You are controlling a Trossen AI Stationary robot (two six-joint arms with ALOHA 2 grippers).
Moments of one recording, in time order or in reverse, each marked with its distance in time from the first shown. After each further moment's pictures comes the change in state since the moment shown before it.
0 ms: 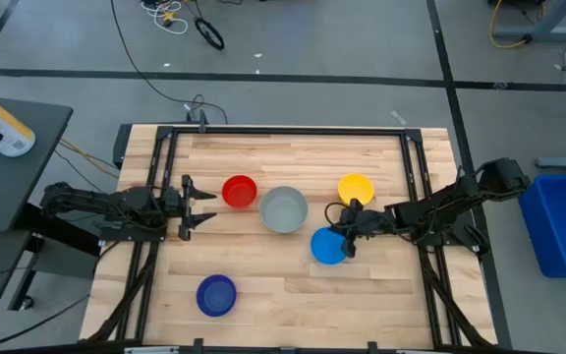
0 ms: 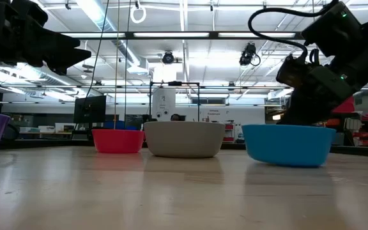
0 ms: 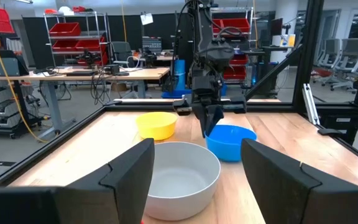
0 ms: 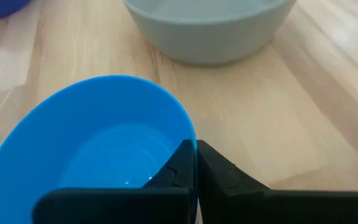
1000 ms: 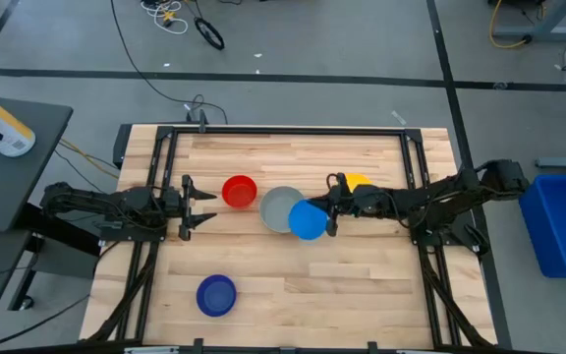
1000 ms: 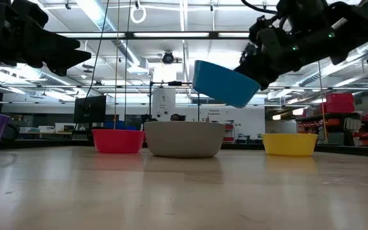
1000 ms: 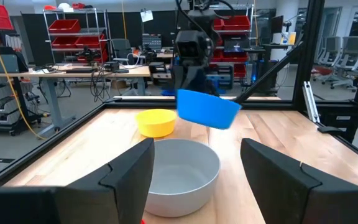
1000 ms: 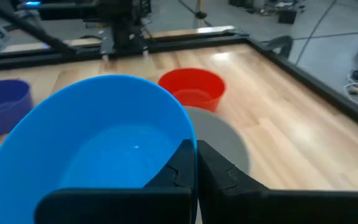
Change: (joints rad) left arm 0.000 0.000 0.000 -0.011 -0.001 -0.007; right arm -0.182 0.000 0.172 0.184 -0.021 -0.301
